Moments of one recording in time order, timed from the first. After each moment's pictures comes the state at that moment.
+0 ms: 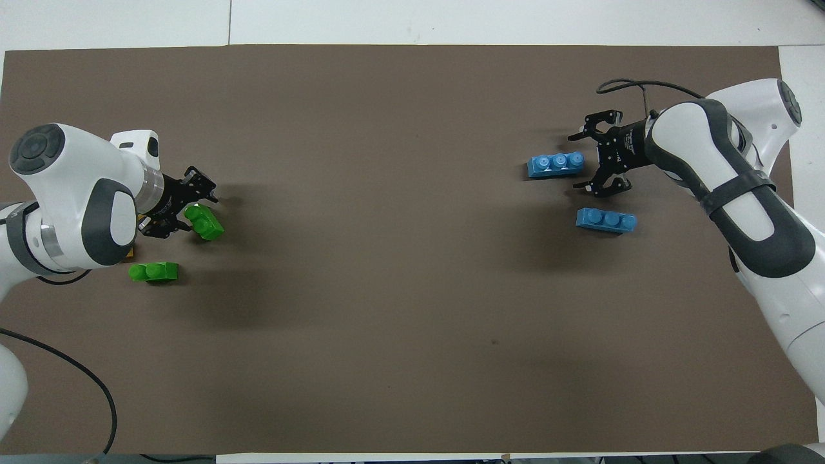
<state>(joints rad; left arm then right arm) 0.04 0.31 -0.08 -1.98 -0.09 2.25 -0.73 -0.07 0.58 0.03 -1.65 0.65 2.12 1.08</state>
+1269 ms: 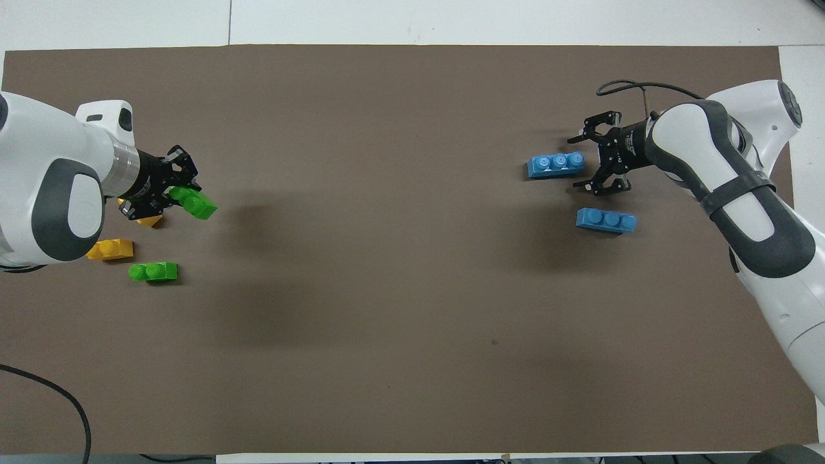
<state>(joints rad) -0.02 0.17 -0.10 -1.83 -0.10 2.03 -0.91 -0.07 0.58 0.03 -1.66 0.65 2.13 1.03</state>
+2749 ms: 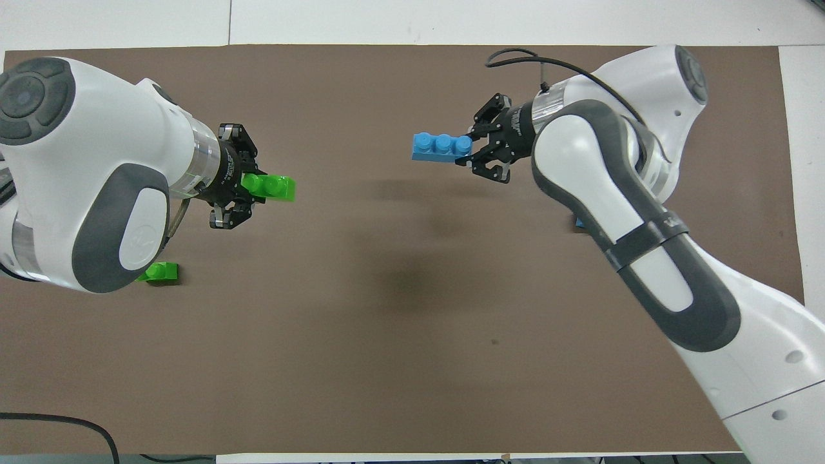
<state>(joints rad) -0.23 0.10 -0.11 -1.74 -0.10 1.93 -1.72 0.24 0.47 0.08 -1.57 0.69 2.17 1.59</state>
